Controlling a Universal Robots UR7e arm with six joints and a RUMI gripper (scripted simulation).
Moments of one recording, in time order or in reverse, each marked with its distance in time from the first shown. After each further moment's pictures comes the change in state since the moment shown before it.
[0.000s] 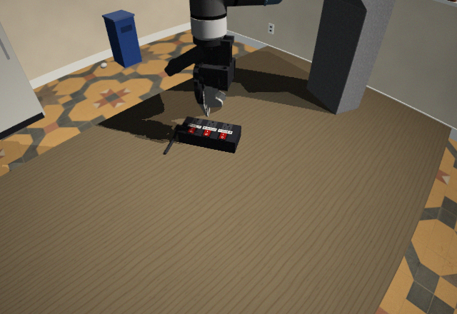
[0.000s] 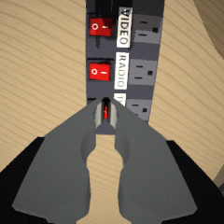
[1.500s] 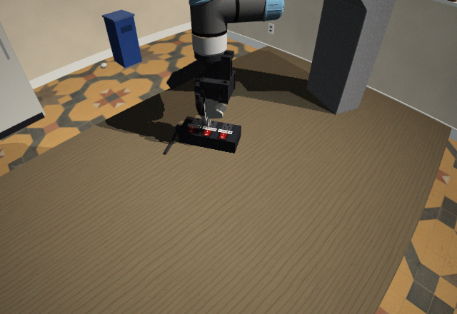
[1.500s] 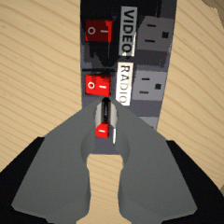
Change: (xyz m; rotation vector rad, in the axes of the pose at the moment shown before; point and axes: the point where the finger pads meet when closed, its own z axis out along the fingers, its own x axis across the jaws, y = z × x) arm 0.000 0.001 0.035 0.001 0.001 -0.001
